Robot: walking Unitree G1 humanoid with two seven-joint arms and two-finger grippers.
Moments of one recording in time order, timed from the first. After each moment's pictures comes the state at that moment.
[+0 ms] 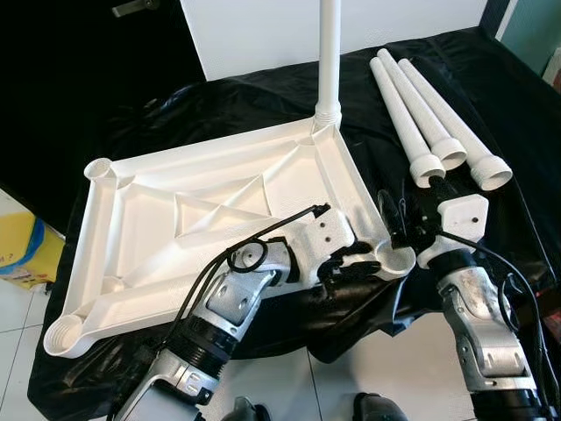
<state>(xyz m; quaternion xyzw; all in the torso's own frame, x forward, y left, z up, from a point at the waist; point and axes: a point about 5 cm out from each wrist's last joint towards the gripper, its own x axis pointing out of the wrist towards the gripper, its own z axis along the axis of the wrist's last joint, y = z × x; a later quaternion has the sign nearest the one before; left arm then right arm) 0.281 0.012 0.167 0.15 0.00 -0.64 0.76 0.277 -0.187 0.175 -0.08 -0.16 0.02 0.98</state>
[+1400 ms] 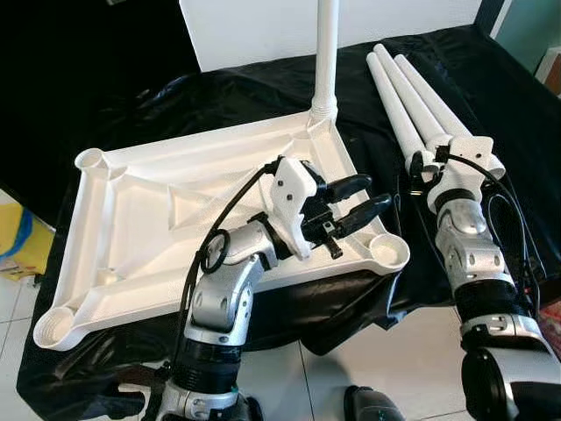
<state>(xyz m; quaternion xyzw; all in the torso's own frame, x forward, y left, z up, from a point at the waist) 0.272 0.035 0.231 -0.01 -0.16 -0.49 0.86 0.371 -0.216 0.187 -0.06 -0.06 -0.11 0.99</state>
